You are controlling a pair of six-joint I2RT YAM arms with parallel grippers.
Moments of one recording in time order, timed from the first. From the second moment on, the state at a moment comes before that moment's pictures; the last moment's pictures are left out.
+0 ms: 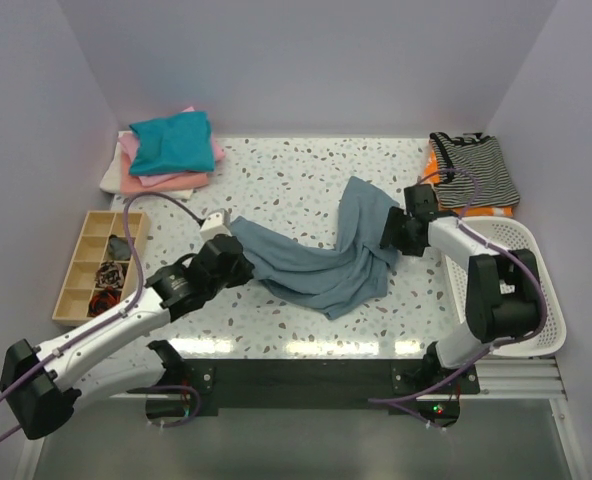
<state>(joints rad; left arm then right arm) -0.79 0.98 0.70 -0.48 -0.35 -0.91 0.14 1.57 0.93 -0.44 0.06 0.44</state>
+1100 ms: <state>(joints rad) -0.79 0.78 1.51 -0.83 -0.57 -0.64 0.12 0.90 1.58 -0.78 -0.17 0.33</state>
